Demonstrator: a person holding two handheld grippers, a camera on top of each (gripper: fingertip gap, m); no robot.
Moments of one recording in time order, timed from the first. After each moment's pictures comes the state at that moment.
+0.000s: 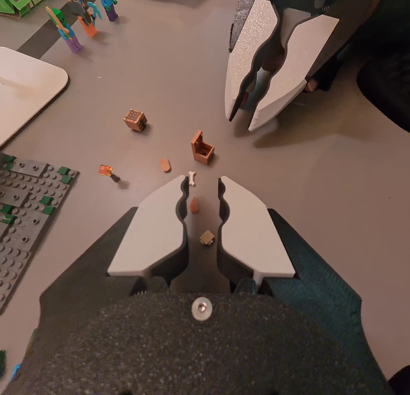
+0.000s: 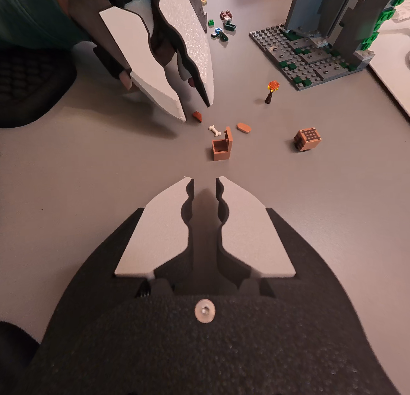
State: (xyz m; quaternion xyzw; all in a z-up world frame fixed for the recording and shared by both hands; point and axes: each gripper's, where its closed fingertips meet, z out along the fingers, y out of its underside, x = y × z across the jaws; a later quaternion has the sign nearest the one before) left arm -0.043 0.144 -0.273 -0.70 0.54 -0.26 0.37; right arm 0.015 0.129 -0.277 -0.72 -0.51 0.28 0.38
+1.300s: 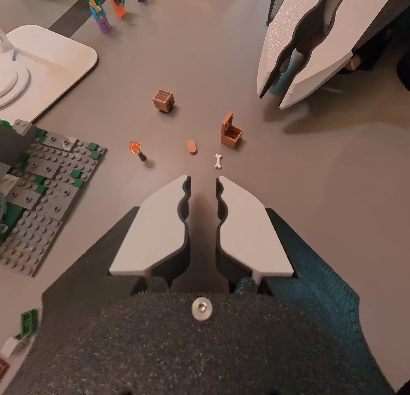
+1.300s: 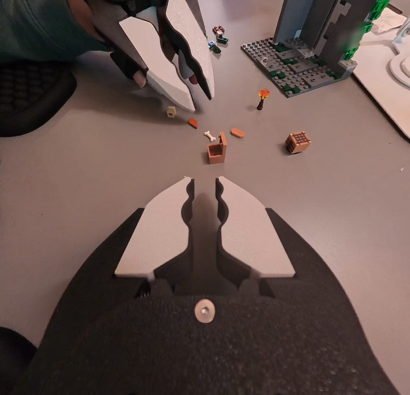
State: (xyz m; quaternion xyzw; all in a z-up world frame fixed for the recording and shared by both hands) left arm -0.065 0.164 -0.279 -0.73 0.52 -0.24 0.38; right arm 0.017 0.133 -0.271 -0.72 -0.49 0.29 0.39
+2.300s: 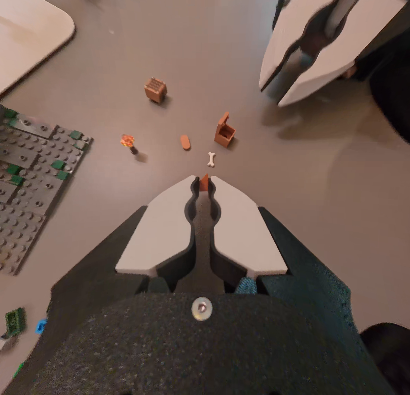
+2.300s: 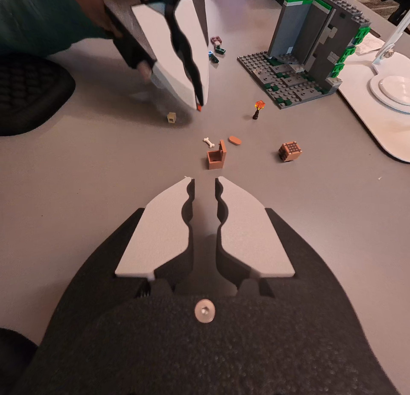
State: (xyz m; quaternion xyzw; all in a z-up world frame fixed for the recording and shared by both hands) left arm -0.066 0.159 -0.274 -0.76 0.51 -0.27 0.31; right arm 0.018 0.131 -0.261 -0.71 -0.50 0.26 0.41
